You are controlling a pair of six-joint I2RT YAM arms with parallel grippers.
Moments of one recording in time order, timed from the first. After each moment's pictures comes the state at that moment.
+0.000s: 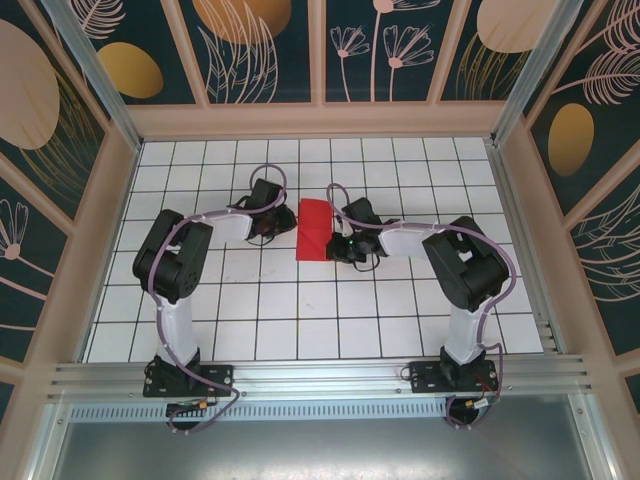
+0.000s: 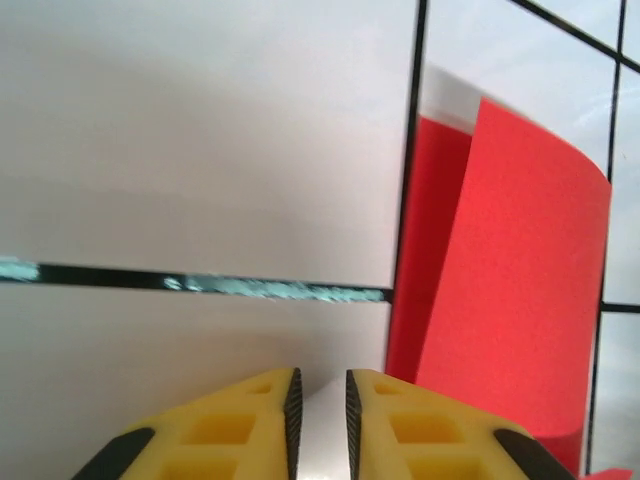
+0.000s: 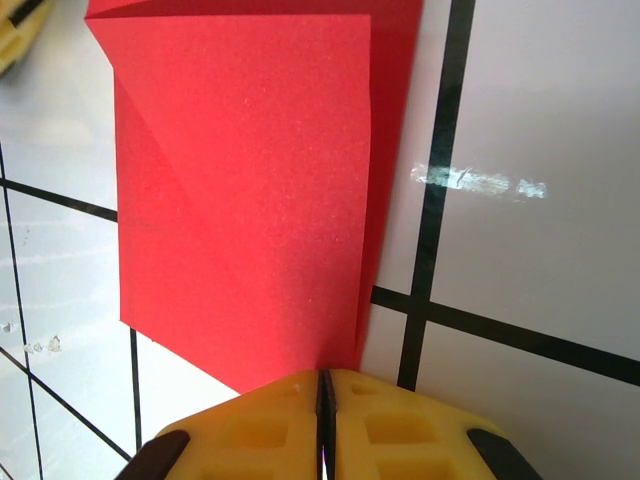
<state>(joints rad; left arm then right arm) -0.43 1.97 1.14 -0.08 0.14 -0.72 0.61 1.88 1.00 -0.15 -0.37 0.62</state>
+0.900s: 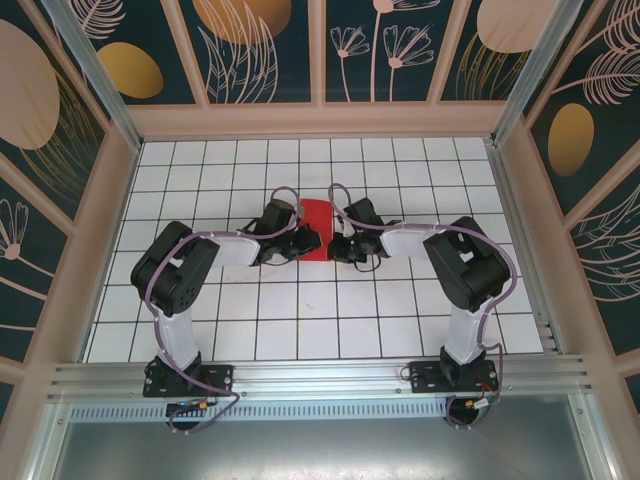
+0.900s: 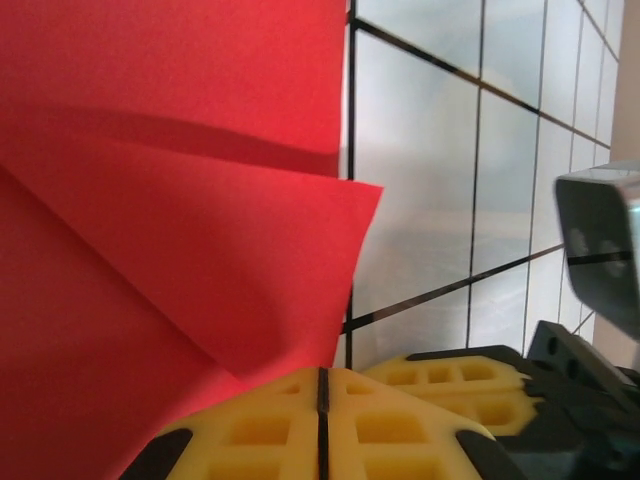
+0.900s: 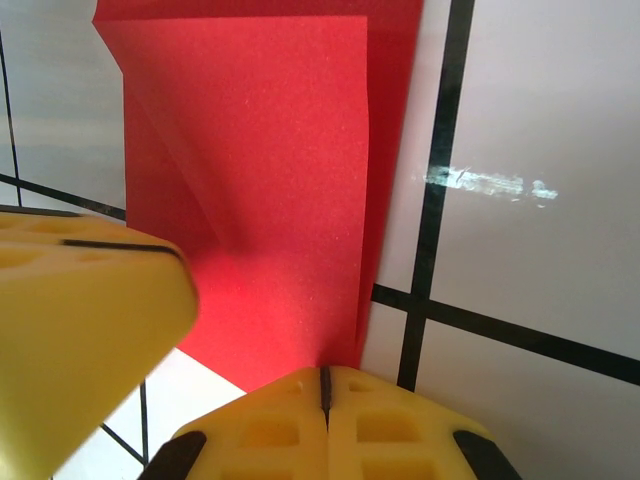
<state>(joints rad) -0.57 1.90 0.92 0.21 0.42 -0.92 0.60 1.87 0.98 -0.12 -0.39 0.63</state>
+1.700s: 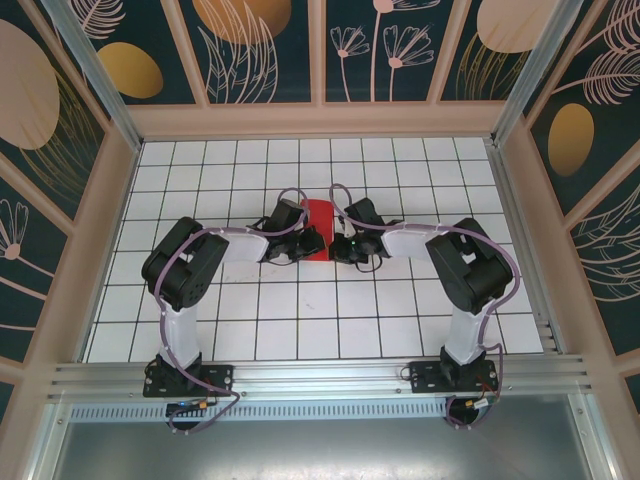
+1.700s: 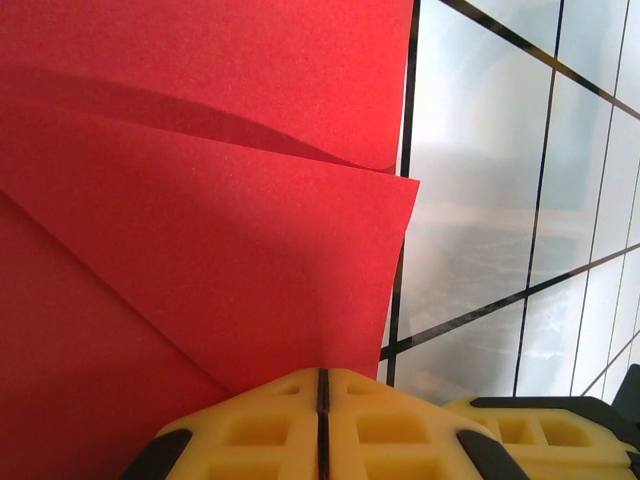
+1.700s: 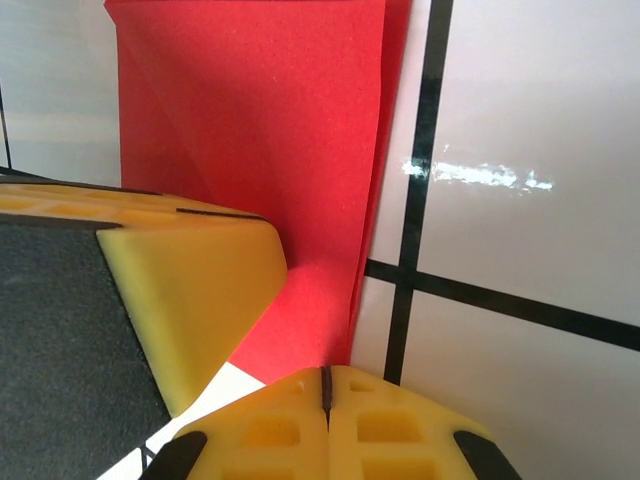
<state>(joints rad) -0.60 1.96 1.00 0.11 0.38 -0.92 0.60 1.85 0.98 -0.15 -0.39 0.62</state>
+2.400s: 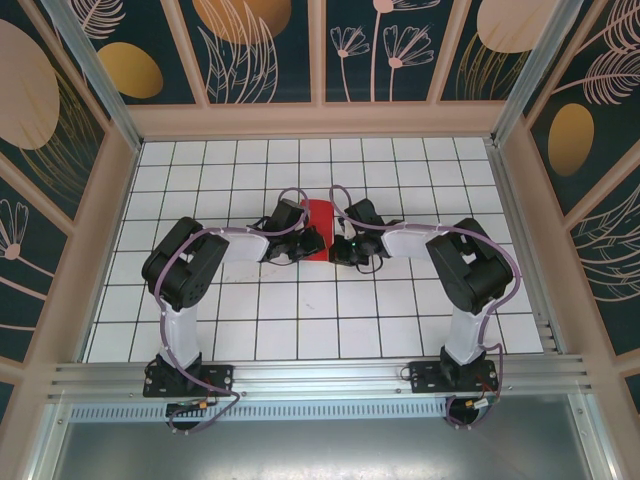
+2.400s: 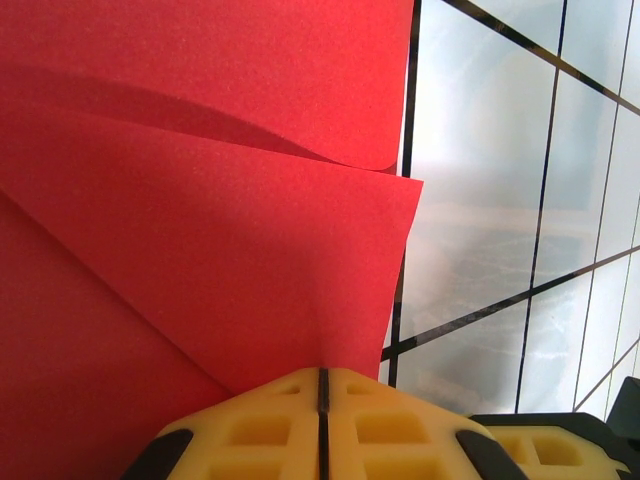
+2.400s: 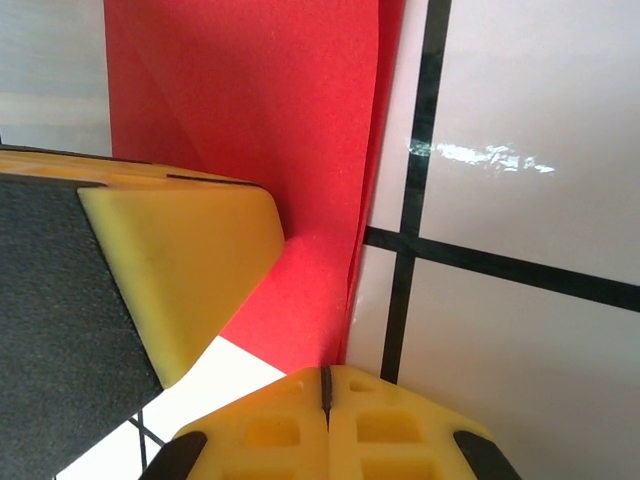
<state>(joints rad) -0.60 1.97 1.01 0.10 0.37 -0.91 0.60 1.85 0.98 -0.18 -0.40 0.61</state>
